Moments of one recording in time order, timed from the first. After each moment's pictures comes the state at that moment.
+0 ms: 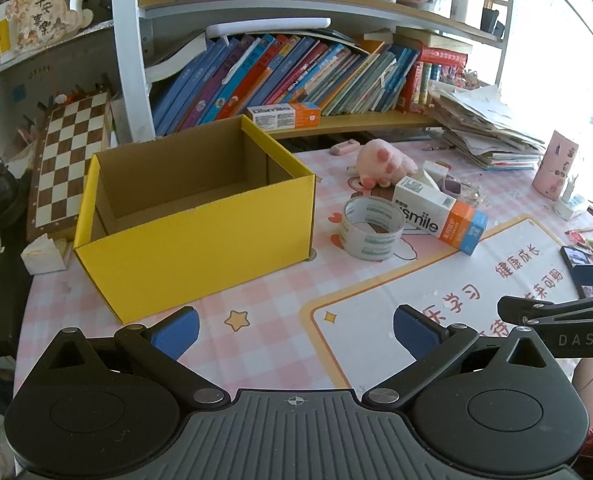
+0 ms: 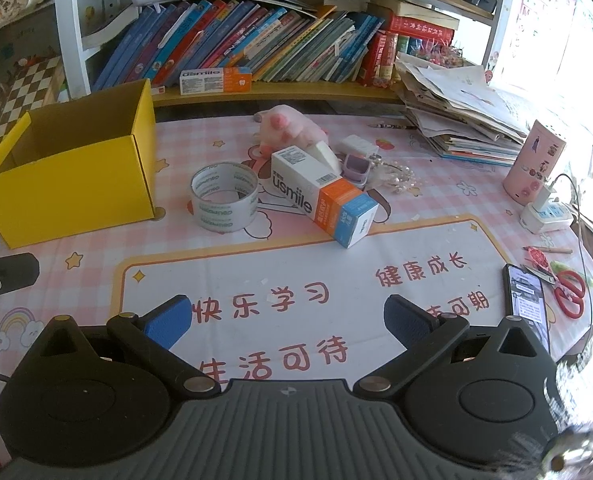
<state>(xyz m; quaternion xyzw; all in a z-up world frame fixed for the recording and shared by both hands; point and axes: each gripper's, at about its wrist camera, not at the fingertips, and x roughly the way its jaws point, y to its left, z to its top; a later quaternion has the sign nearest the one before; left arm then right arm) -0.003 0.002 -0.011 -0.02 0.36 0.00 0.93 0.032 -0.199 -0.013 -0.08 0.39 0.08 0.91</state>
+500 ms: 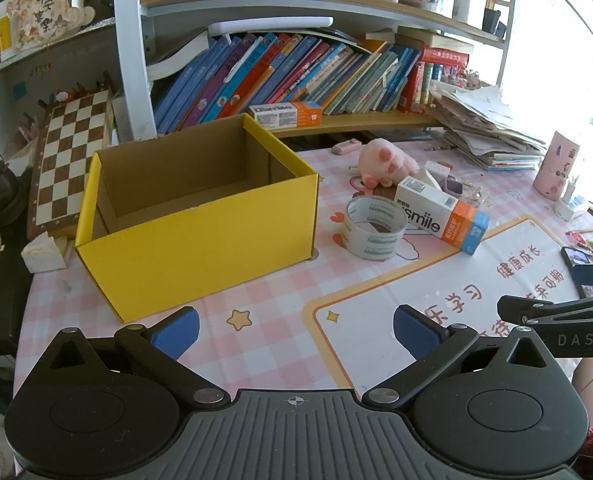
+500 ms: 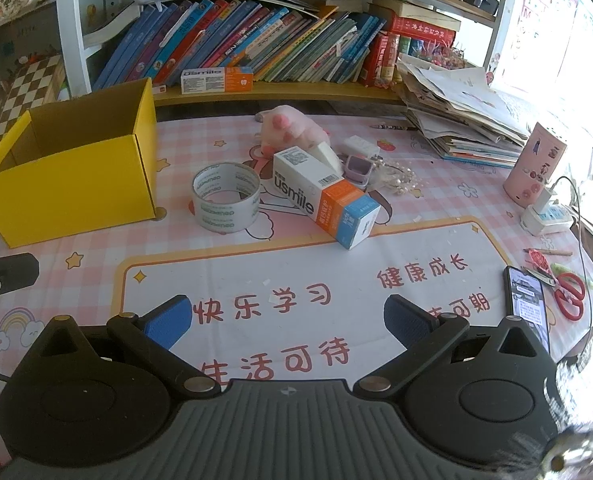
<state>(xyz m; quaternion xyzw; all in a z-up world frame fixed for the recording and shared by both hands) -0.001 0.002 -0.007 -0.02 0.37 0.01 0.93 0.033 -0.199 -0.014 -0.08 0.39 0.09 0.91</state>
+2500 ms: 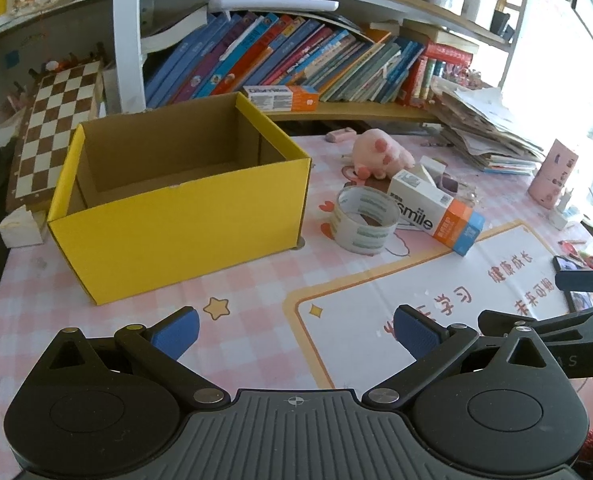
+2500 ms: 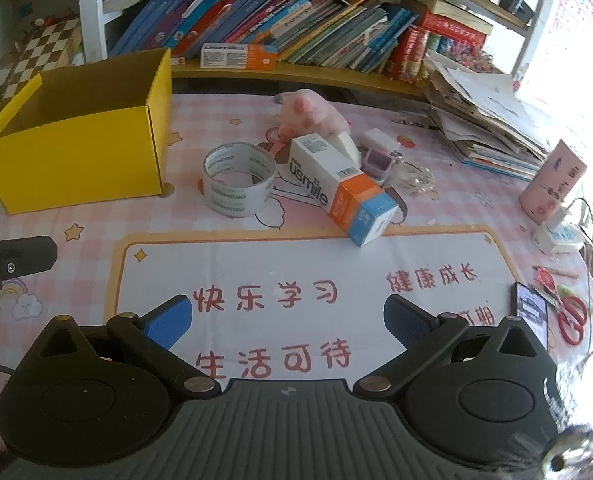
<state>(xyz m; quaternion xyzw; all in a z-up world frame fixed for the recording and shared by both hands) 0.015 0.003 -0.018 -0.06 0.38 0.00 0.92 0.052 -0.189 -0.023 -0.12 0.41 0.12 0.90</state>
